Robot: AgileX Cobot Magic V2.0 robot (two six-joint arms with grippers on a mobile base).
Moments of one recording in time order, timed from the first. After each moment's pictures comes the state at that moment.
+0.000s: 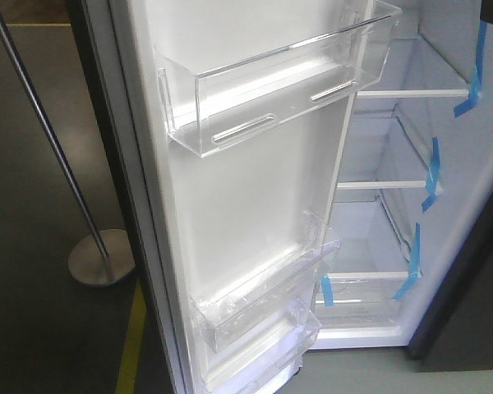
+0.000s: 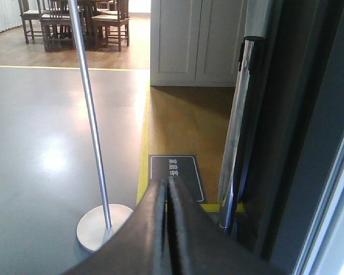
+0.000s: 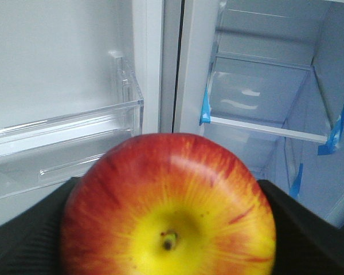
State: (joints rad) left arm -0.02 -0.01 0.03 0.27 0.23 -0.40; right arm 0.06 1.15 -1.50 0.18 0.84 -0.17
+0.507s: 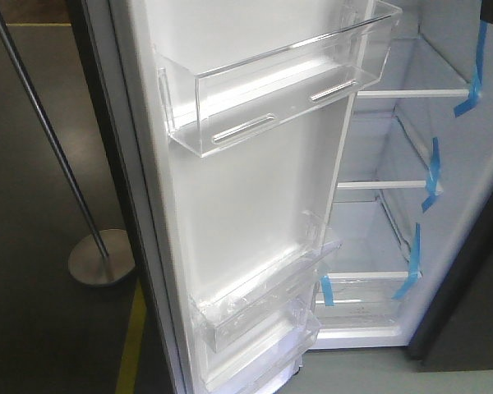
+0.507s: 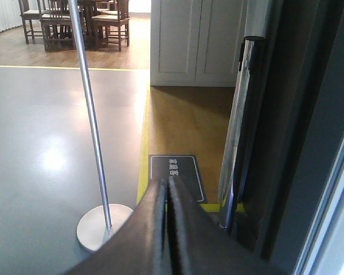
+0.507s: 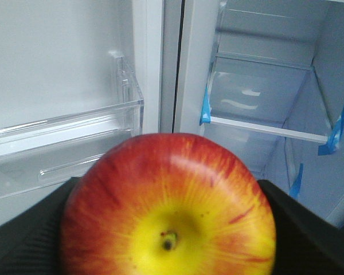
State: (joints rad) left arm -0.02 -0.01 0.03 0.27 0.23 -0.40; right arm 0.06 1.15 -1.50 0.18 0.84 -0.17
